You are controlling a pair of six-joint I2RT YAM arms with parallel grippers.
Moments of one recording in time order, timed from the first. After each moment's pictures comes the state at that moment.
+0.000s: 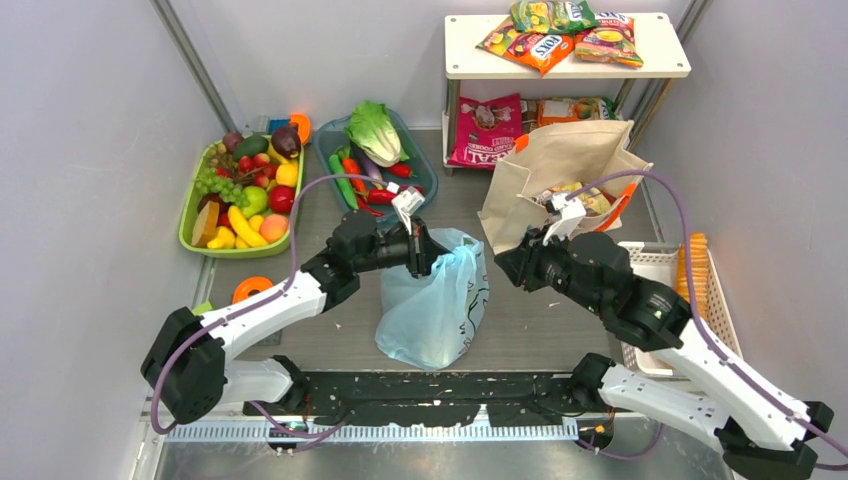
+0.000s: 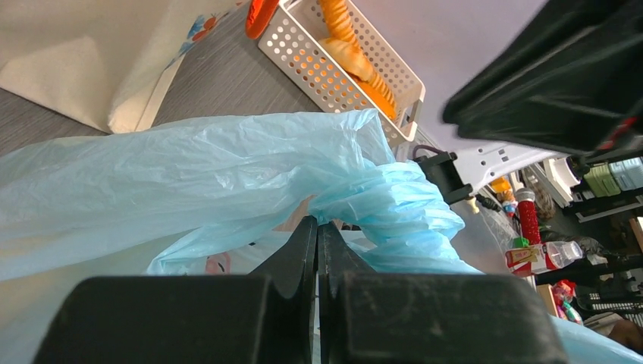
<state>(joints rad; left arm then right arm) -0.74 1.25 0.75 0.36 0.55 -0.59 0.89 0.73 1.01 -0.63 0.21 0.52</state>
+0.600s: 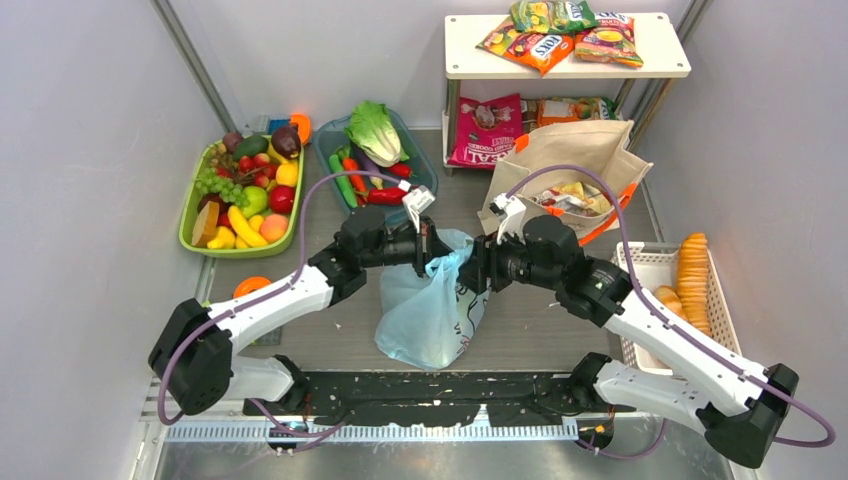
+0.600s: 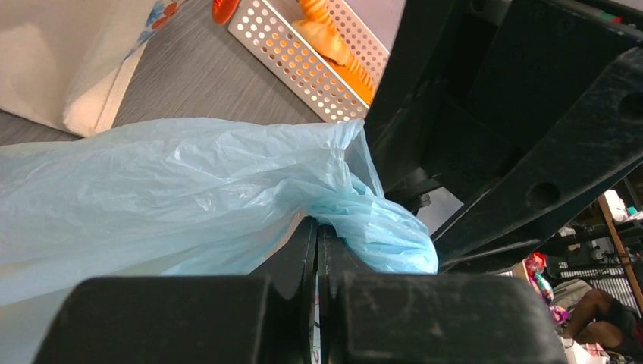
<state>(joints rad) -0.76 1.30 0.80 0.35 0.62 -0.61 0.79 0.92 0.91 -0.43 -0.18 0.47</state>
